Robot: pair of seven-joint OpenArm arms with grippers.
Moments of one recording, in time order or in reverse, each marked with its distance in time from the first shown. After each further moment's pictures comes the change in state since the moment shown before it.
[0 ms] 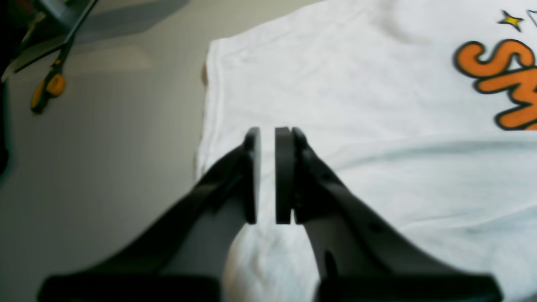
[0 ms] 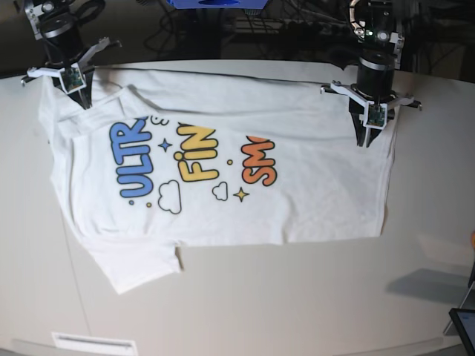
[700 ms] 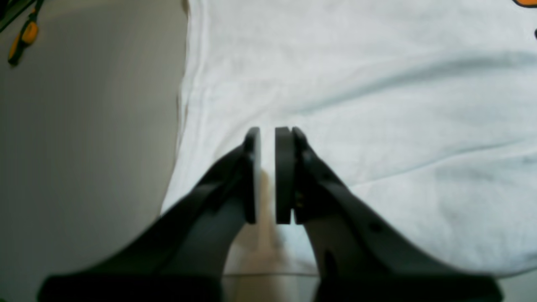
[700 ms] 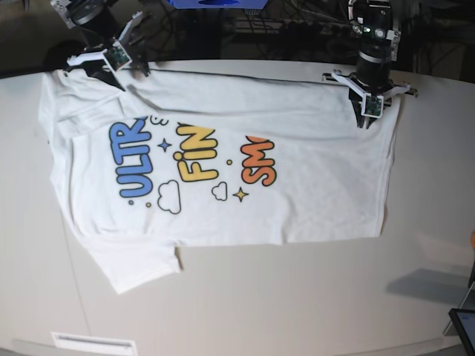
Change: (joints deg) left arm 0.7 -0.1 -0.1 -7.1 0.6 0.3 -0.2; right arm -6.1 3.0 -14.4 0.0 -4.9 -0.3 0.0
